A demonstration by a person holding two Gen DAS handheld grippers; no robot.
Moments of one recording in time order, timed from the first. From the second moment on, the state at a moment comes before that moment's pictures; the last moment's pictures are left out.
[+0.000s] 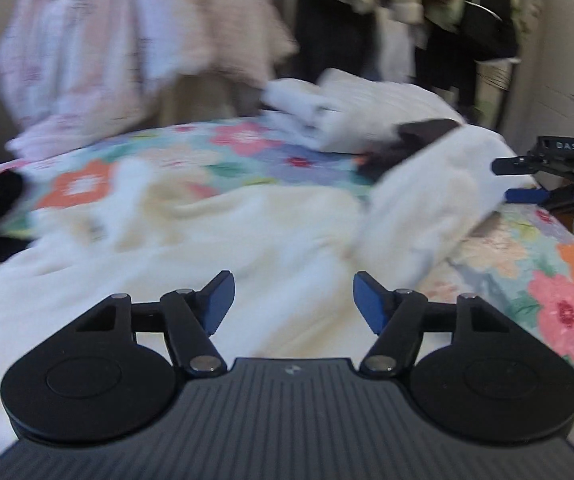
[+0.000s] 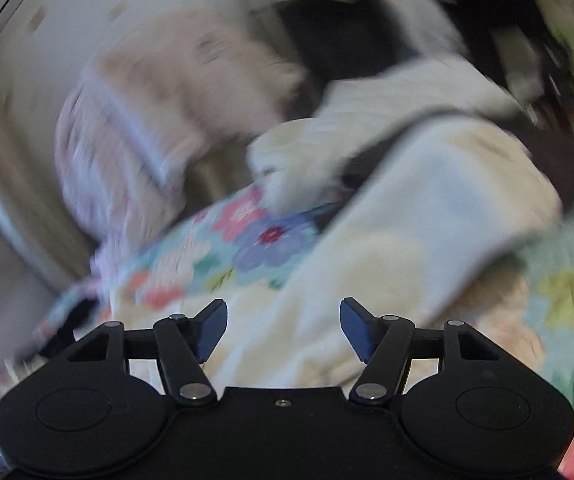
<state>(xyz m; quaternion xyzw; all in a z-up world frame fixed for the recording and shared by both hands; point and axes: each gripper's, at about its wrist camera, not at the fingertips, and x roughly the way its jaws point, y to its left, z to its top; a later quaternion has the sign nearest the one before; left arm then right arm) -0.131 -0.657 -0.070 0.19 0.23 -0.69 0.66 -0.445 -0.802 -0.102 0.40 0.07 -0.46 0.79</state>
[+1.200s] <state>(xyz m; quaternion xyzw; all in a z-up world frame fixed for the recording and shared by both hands) -0.239 -0.747 -0.092 0.21 0.18 -0.76 0.58 -0.436 -0.844 -0.112 0.33 -0.07 -0.38 0.86</state>
